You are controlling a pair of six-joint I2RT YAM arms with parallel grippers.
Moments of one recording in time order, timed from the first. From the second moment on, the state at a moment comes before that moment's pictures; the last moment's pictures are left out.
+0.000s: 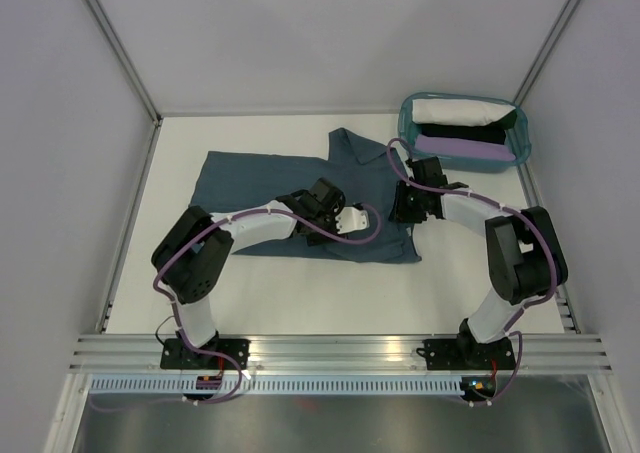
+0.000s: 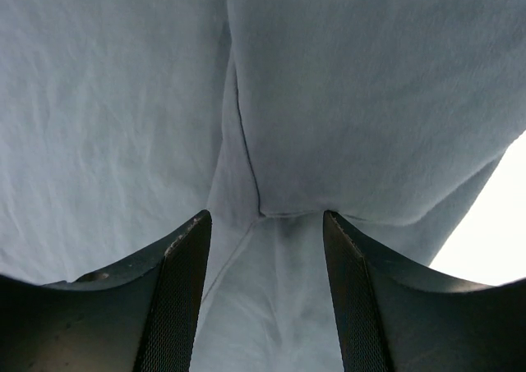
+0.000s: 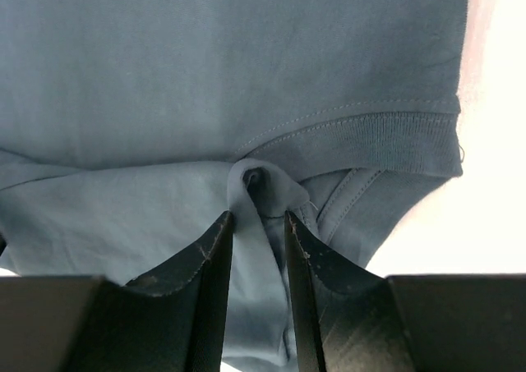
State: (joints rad) left arm -0.77 1.82 1.15 -0.35 -0.02 0.74; right arm 0.26 1.69 0.97 -0.27 -0.16 0.38
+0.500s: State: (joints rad) left arm -0.78 1.85 1.15 -0.27 -0.02 0.75; right arm 0.26 1.72 0.97 -0.24 -0.16 0.39
